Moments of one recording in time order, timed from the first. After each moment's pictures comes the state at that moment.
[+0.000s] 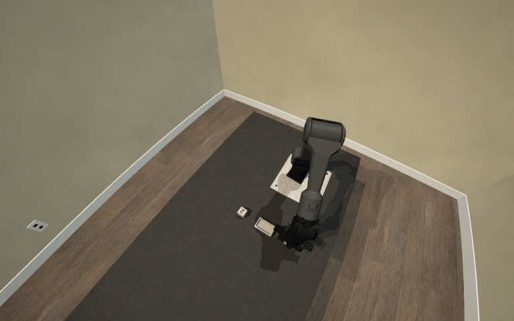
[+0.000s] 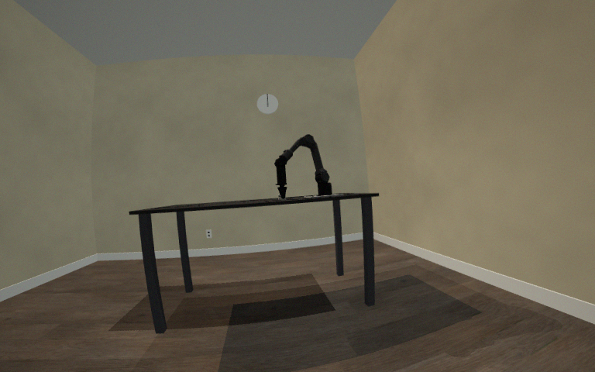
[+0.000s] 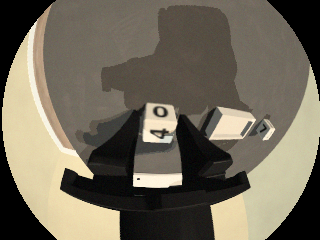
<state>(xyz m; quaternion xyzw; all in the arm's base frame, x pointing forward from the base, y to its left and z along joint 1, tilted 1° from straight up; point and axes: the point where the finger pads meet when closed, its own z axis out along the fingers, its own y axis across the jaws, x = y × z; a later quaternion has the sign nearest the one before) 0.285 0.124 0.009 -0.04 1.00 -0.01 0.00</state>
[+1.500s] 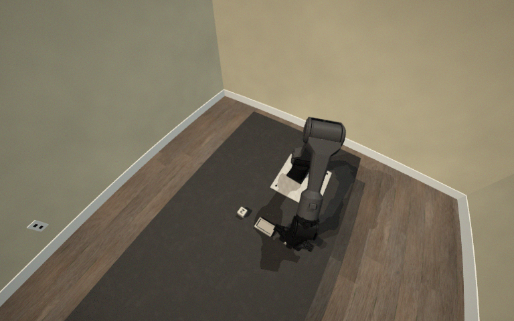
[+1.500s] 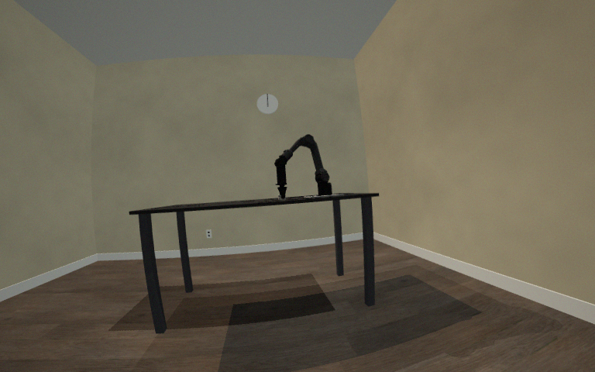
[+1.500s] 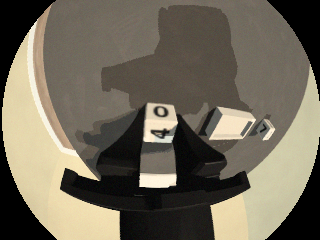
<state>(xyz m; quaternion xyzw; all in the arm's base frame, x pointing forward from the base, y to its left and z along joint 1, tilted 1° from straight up) 0.285 0.124 0.009 -0.04 1.00 -0.01 0.00</state>
